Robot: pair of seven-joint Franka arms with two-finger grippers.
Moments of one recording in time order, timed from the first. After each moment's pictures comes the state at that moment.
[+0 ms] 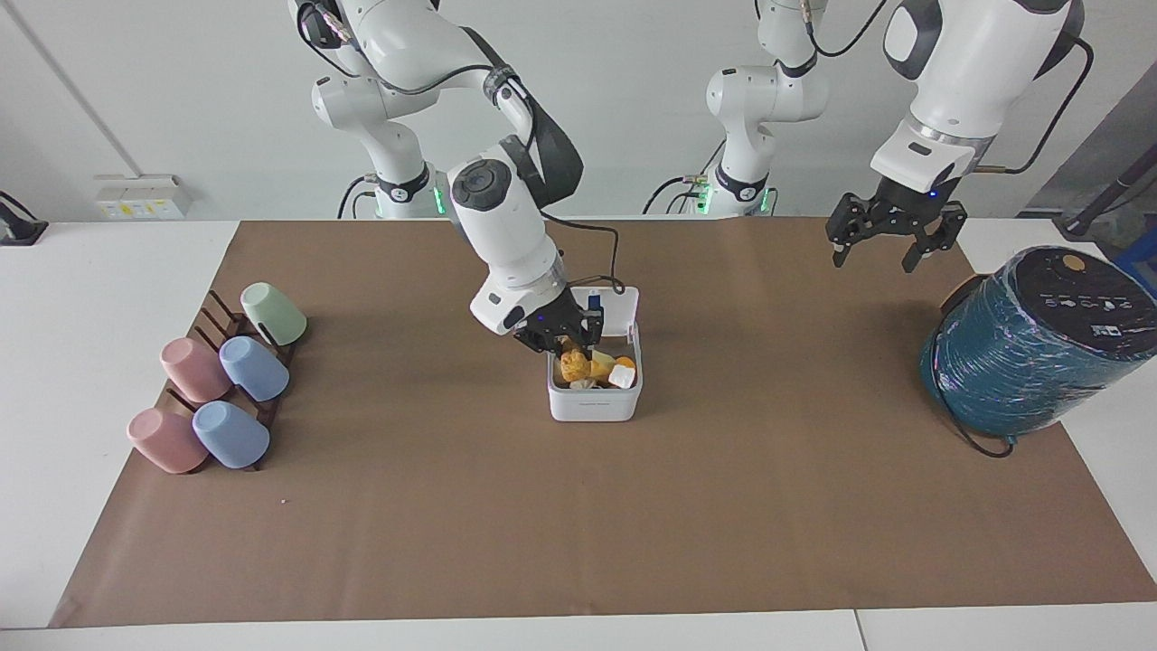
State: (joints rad) left arm -0.10 -0.04 -0.01 -1.68 0.00 1.75 0.08; right arm 0.40 0.36 0.11 -1.66 0.25 2.20 0.44
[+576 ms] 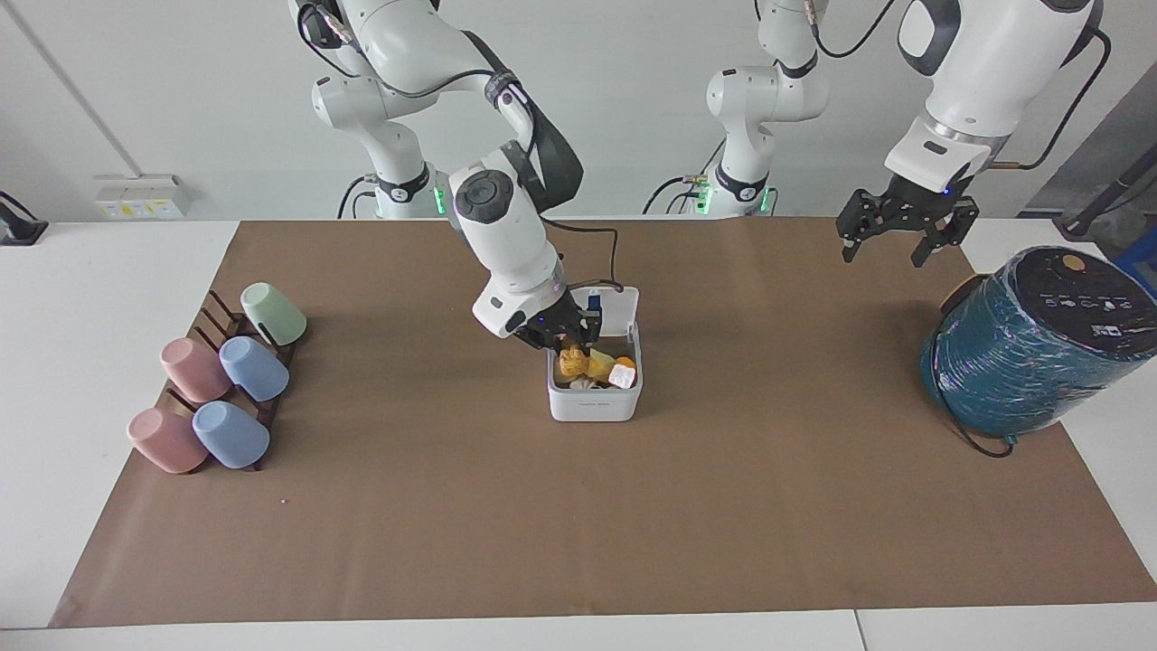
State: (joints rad) left arm -0.09 -0.02 -0.02 -1.63 0.00 1.67 0.08; right arm 0.40 0.36 0.11 -1.69 0.28 2.18 0.44
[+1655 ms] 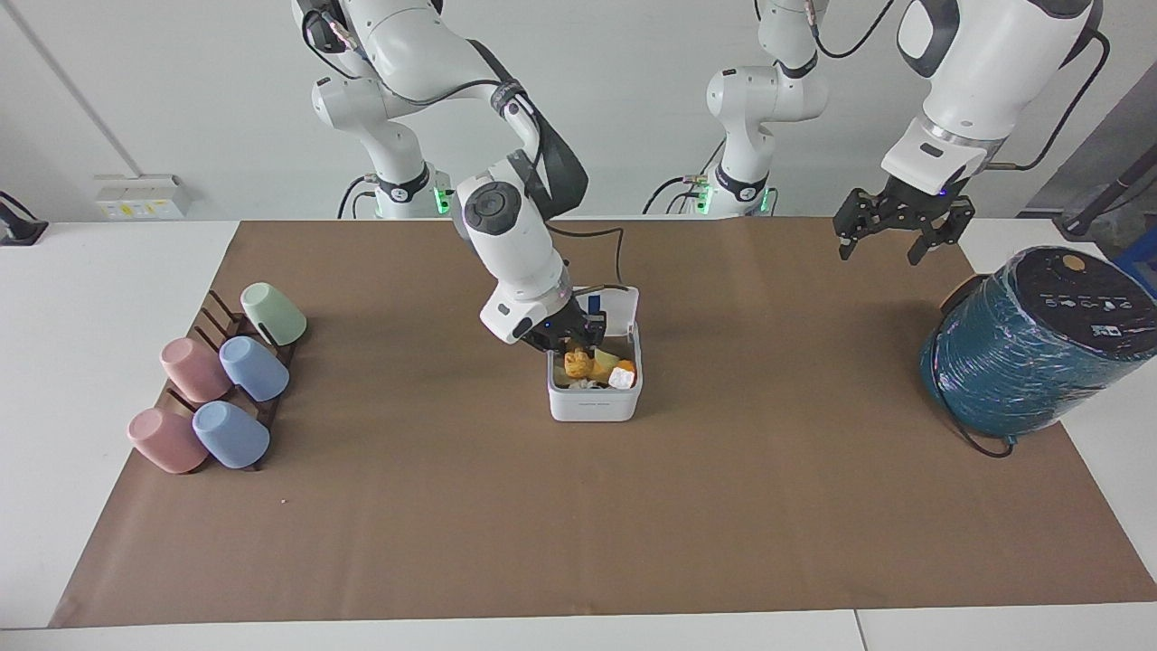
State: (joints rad) left arm -0.09 -0.02 -0.02 -1.63 0.00 1.65 0.08; right arm 0.41 0.38 0.11 -1.70 0.28 2.20 0.44
